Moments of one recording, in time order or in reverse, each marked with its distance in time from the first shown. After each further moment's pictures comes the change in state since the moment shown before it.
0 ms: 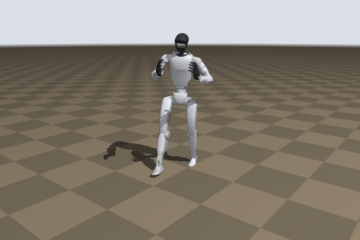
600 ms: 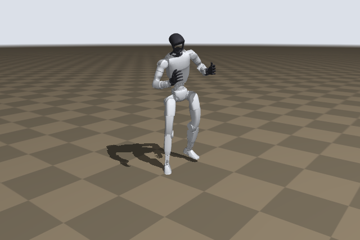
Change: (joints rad) left arm 0.251 -0.196 0.082 -0.025 -0.133 0.000 -0.085; right arm 0.051 -0.121 -0.060 -0.002 0.053 -0.017 -0.042; waist -0.061 0.145 -0.036; left_leg -0.273 0.004 0.289 0.124 0.071 0.089; right_leg 0.070 -0.249 -0.277 0.085 -0.083 0.000
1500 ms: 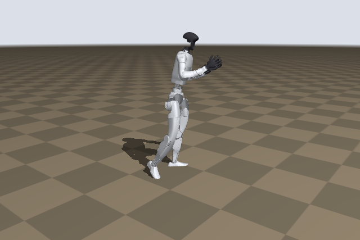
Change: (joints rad) left arm -0.105 0.024 0.013 -0.057 -0.011 0.005 0.009; right arm -0.015 0.136 0.074 -0.029 0.001 0.002 0.065; waist 0.142 -0.168 -0.134; left_leg 0.129 0.086 0.228 -0.329 0.022 -0.018; right_leg 0.033 -0.027 -0.066 0.679 -0.045 -0.178
